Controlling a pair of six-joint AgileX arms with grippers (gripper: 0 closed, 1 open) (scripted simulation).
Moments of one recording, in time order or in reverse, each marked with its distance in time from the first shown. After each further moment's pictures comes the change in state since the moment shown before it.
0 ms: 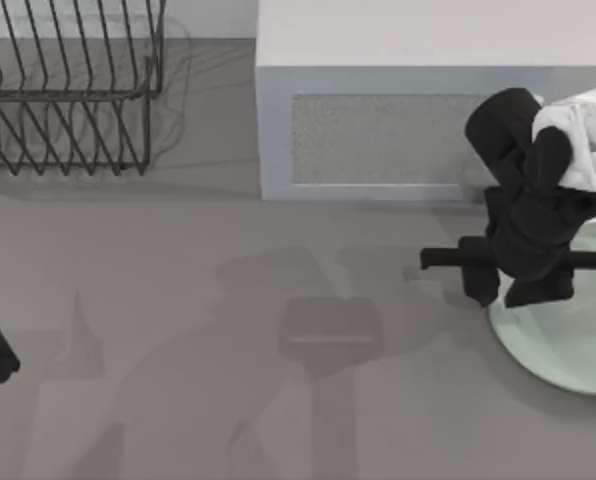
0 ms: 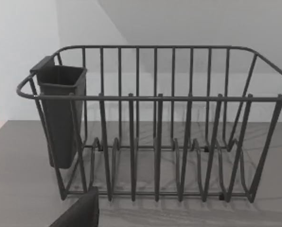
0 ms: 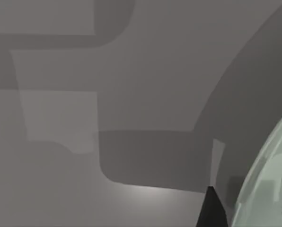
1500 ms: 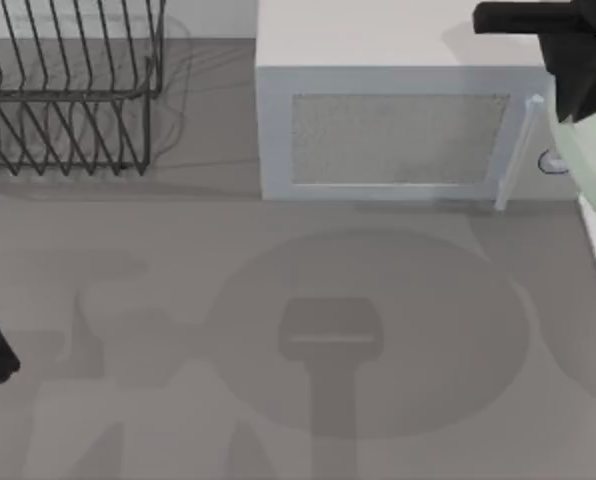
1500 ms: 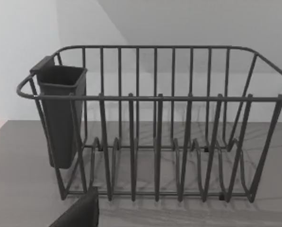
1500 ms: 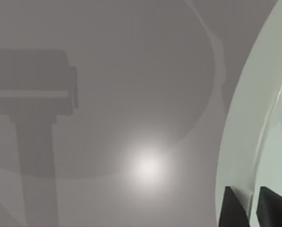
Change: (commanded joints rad) left arm 0.000 0.000 0.000 0.000 0.000 0.000; right arm -0.012 -0.066 1.053 -1.027 0.007 -0.013
